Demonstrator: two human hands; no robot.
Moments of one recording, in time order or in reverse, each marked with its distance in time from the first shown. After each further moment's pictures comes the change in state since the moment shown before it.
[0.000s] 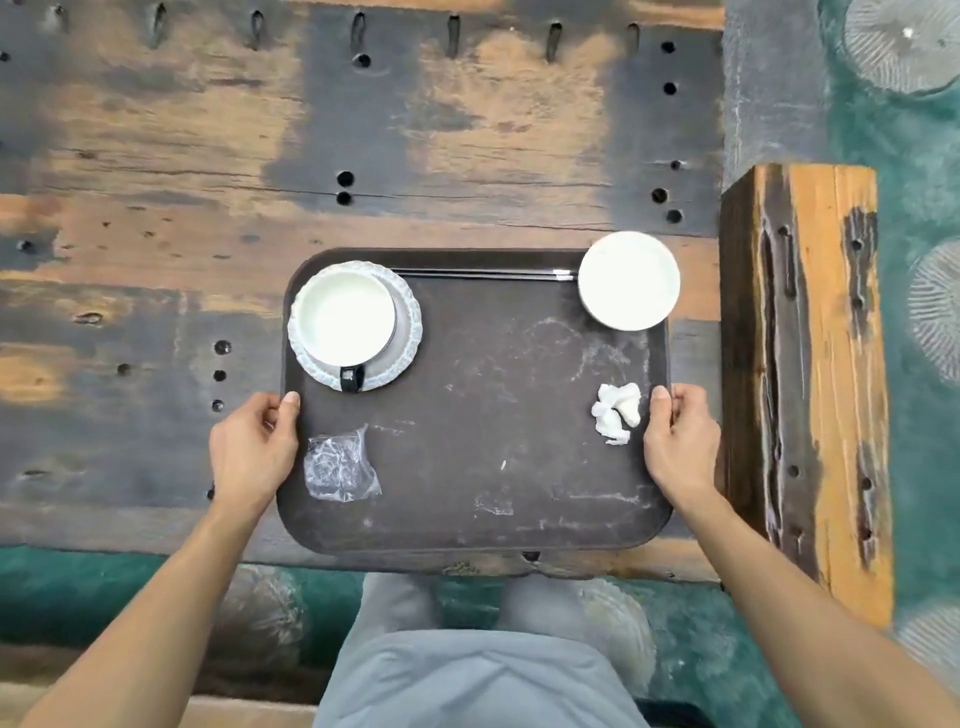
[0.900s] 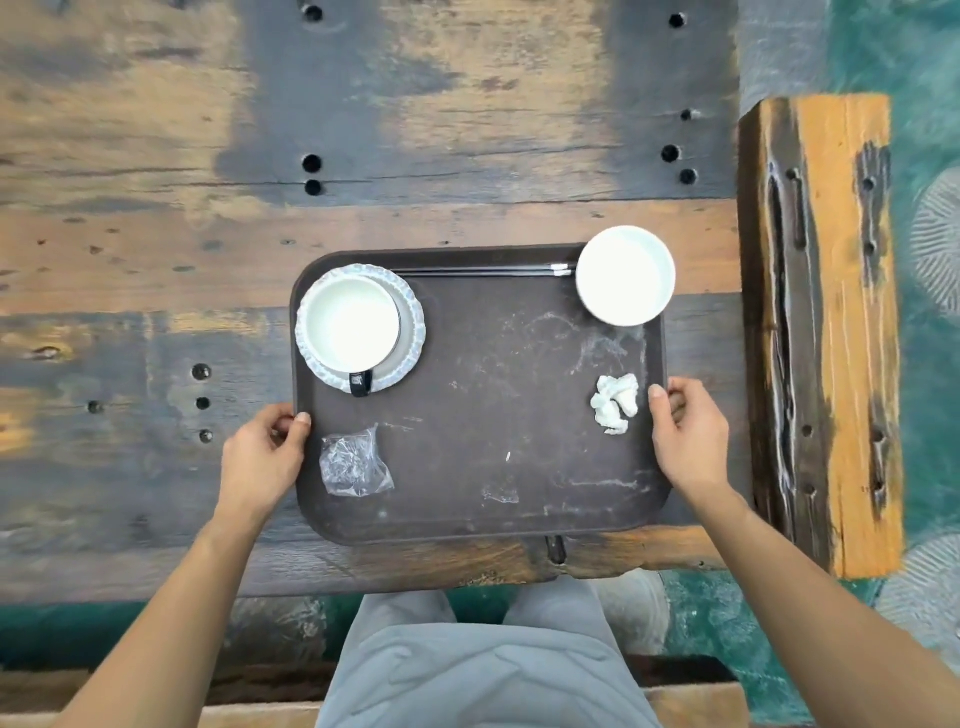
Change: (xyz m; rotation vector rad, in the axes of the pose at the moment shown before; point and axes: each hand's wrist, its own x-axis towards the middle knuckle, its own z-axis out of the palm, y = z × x) left_hand 0.038 -0.021 0.023 -0.035 -0.299 -0.056; right_hand -0.004 0.020 0.032 -0.069 -0.067 0.054
